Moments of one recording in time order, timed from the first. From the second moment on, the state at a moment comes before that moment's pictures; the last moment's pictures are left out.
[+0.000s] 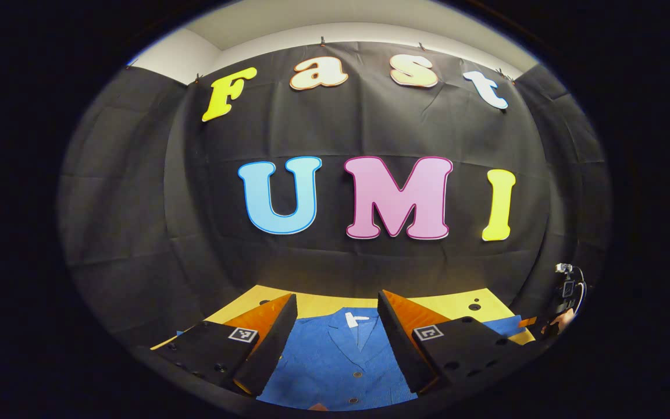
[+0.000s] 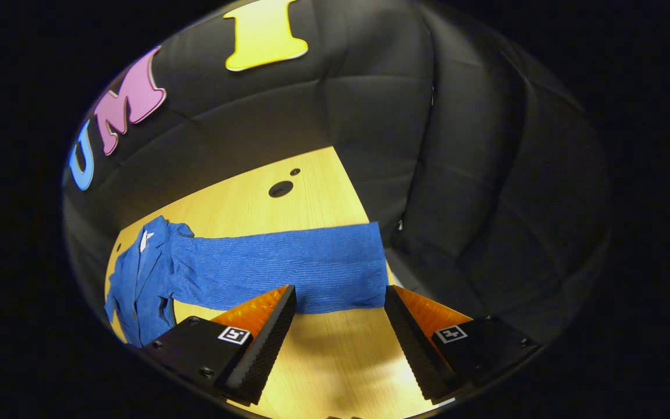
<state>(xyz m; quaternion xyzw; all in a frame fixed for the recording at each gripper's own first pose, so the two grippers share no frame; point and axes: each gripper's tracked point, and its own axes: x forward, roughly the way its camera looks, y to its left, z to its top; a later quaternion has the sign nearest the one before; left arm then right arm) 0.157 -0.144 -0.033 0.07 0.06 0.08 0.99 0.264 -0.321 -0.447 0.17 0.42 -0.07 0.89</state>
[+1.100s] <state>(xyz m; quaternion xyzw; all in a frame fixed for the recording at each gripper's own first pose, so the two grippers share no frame) 0.155 -0.168 -0.039 0.09 0.06 0.09 0.99 0.287 -0.346 -0.493 0.14 0.46 -0.11 0.87</state>
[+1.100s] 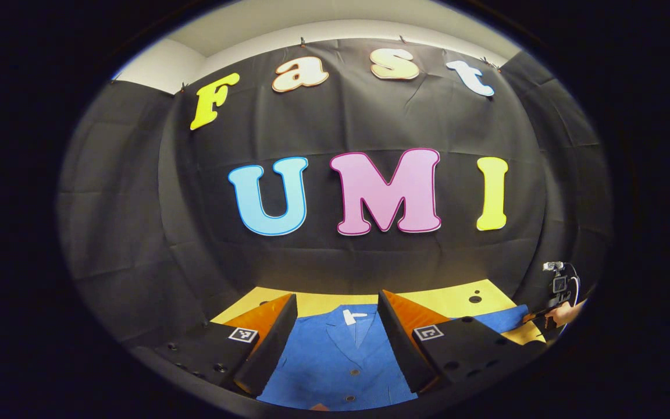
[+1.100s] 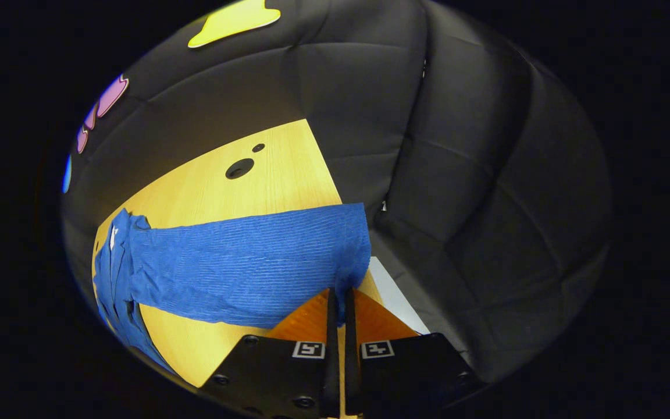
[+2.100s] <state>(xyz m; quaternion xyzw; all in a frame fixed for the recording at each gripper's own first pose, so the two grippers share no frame) 0.115 -0.081 -0.050 0.05 0.06 0.03 1.00 0.284 -0.232 -0.192 0.02 0.32 -0.03 0.95</state>
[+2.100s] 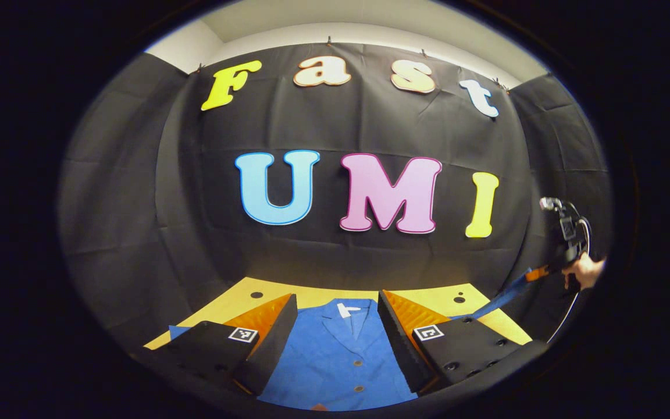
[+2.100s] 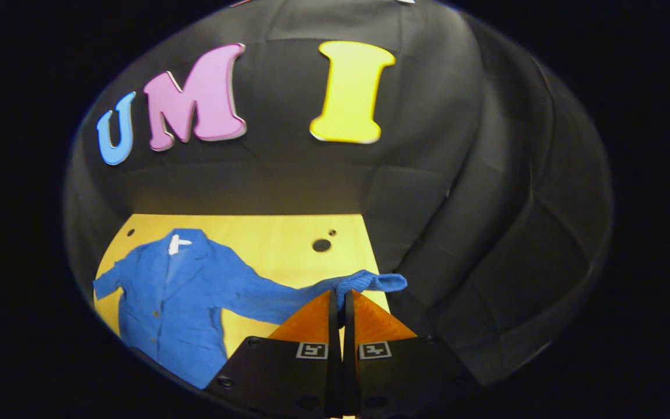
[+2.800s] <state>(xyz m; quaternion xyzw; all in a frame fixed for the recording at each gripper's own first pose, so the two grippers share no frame) 0.053 0.180 -0.136 -0.03 0.14 0.21 0.97 0.371 0.205 -0.215 0.07 0.32 0.18 0.93</state>
